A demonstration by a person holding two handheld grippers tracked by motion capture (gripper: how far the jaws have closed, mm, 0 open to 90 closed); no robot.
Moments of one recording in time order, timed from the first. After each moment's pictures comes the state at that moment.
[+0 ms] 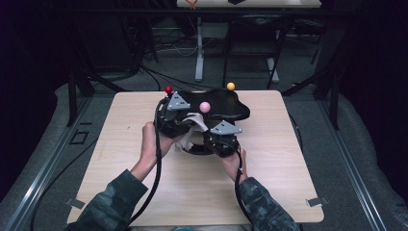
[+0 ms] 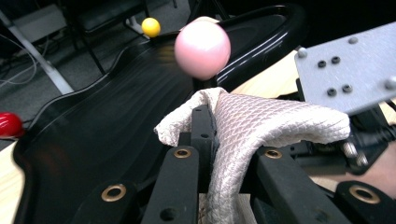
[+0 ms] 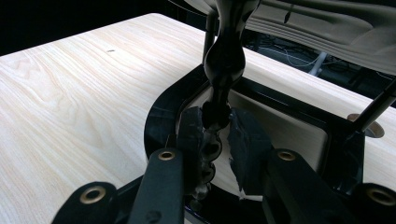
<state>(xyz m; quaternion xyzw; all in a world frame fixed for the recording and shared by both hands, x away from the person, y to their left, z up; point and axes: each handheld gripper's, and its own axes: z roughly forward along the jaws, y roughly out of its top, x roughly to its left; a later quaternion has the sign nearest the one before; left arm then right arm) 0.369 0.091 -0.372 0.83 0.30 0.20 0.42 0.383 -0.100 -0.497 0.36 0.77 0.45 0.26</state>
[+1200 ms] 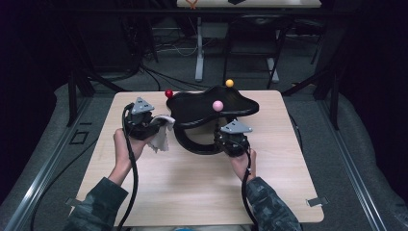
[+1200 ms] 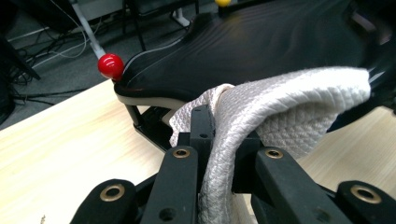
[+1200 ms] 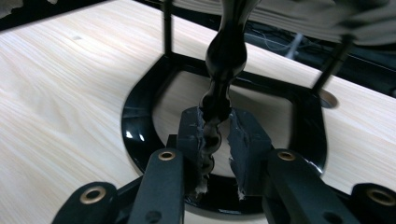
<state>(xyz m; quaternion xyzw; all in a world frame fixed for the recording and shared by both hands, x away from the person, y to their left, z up) 0.382 0.164 -0.404 0.79 0.38 0.23 0.42 0.381 -0.129 -0.495 0.40 0.76 0.42 0.28</state>
